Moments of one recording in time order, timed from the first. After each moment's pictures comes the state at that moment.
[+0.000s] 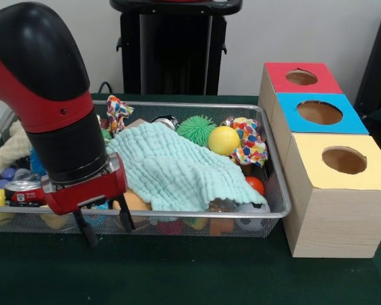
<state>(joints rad) -0.82 -0.26 0.71 1.13 -0.54 0.87 1.25</state>
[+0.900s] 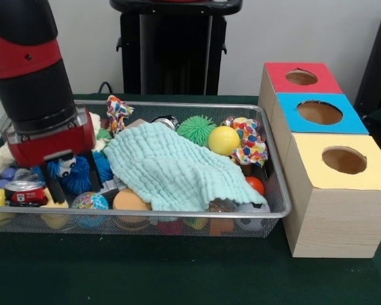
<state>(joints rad) -0.91 -0.41 0.71 1.29 -0.54 0.87 1.25</state>
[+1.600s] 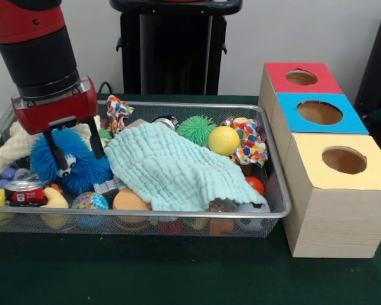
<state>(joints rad) -0.94 -0.50 0.71 1.43 -0.55 0.86 1.25</state>
